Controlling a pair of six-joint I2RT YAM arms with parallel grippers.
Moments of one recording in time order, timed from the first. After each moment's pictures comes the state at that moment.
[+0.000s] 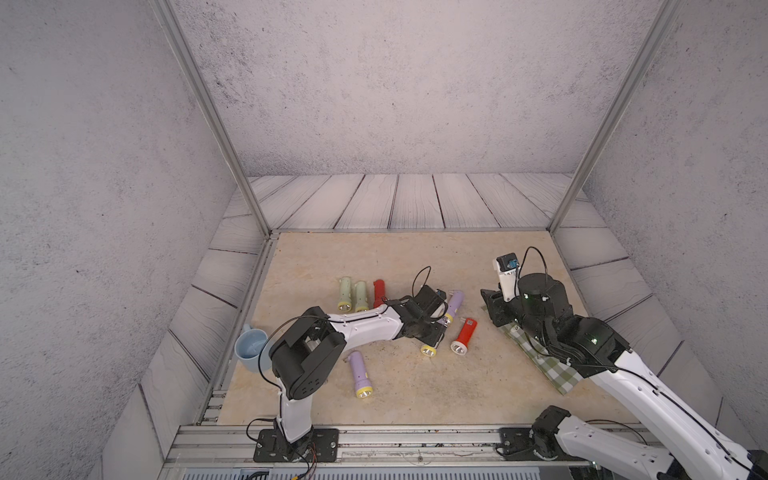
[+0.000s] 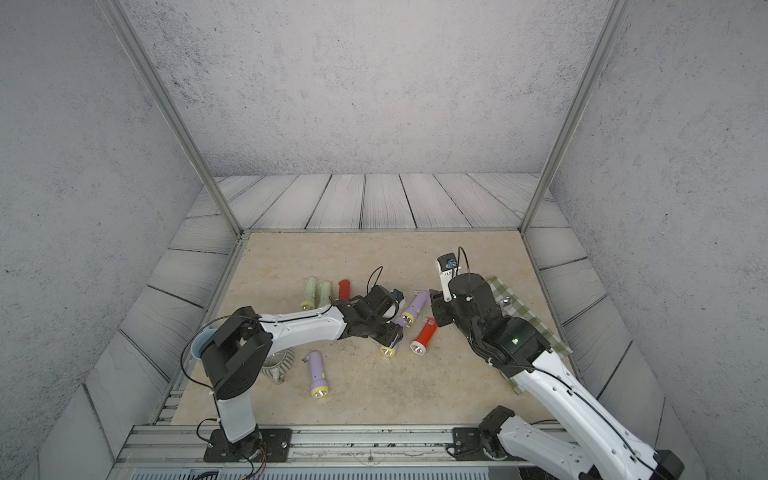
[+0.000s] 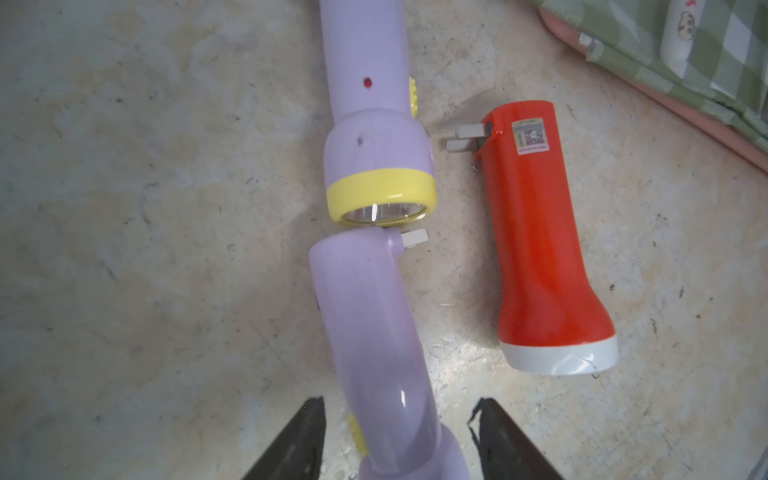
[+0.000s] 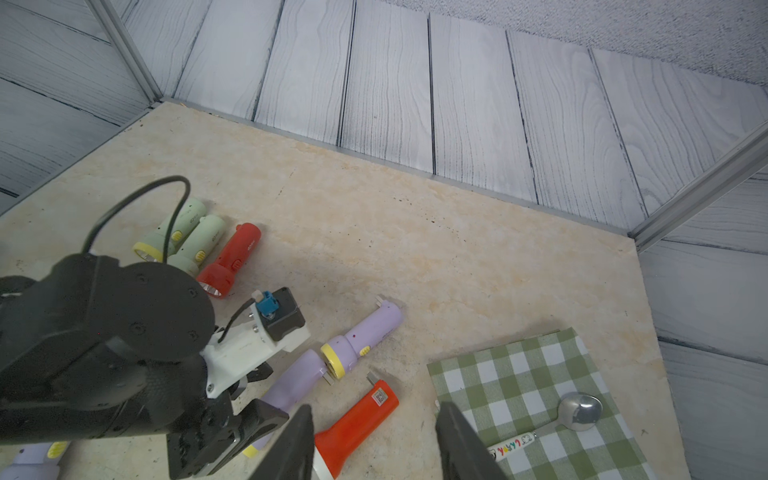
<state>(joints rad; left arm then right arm) -0.92 1.88 1.23 -0.36 0.09 -0.29 0.67 0.91 1.08 -0.72 0.30 0.12</state>
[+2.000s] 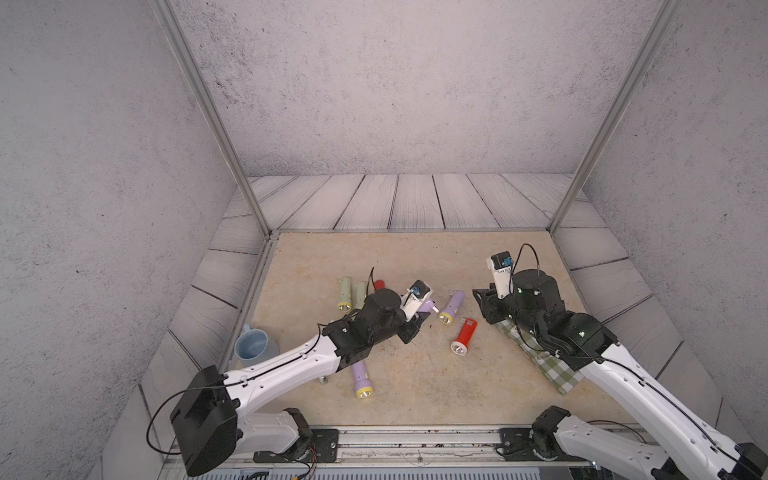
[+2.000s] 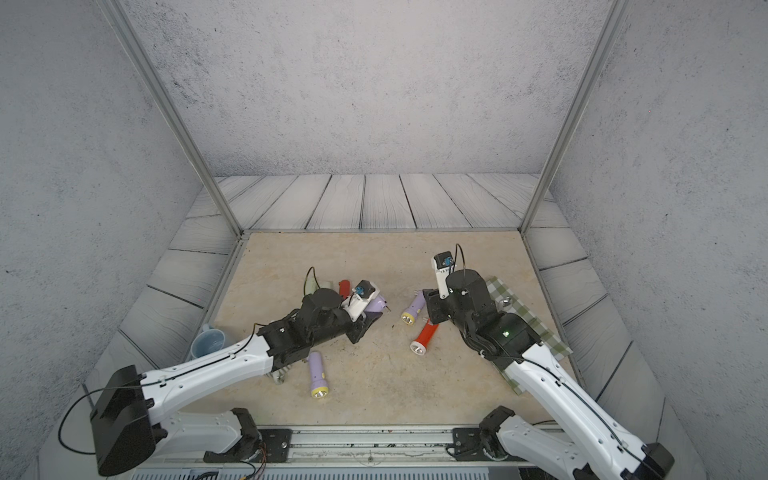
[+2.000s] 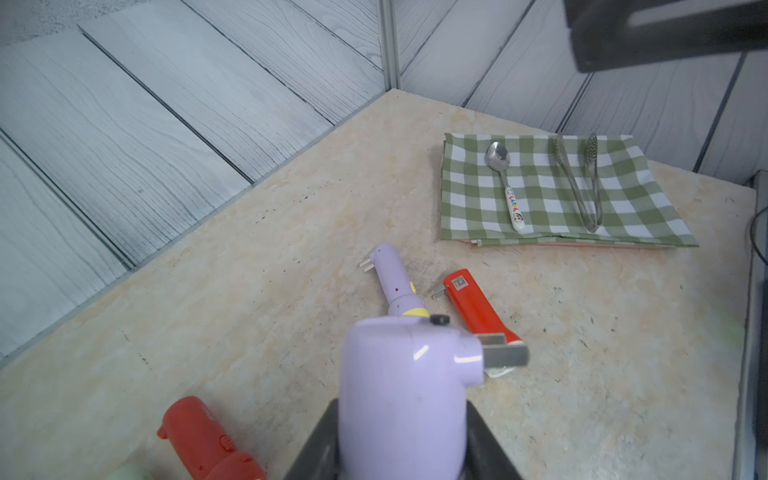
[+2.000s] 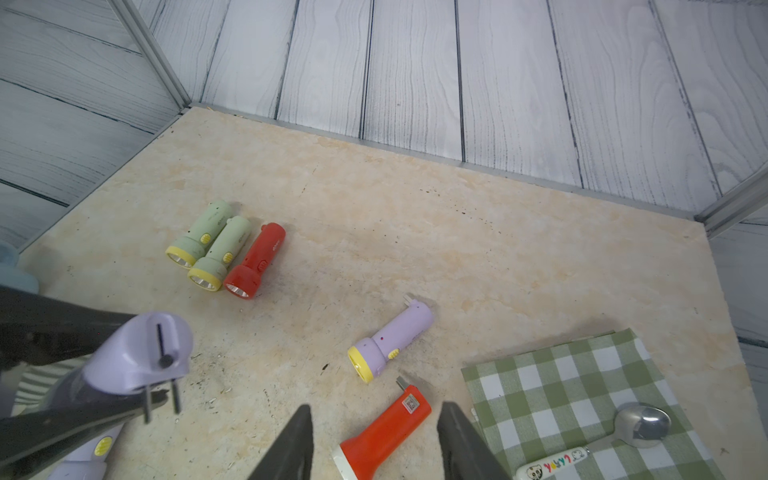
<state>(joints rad) -0.91 1.22 0.81 0.00 0.02 0.12 0.62 0.97 1.05 -0.65 0.16 0.17</state>
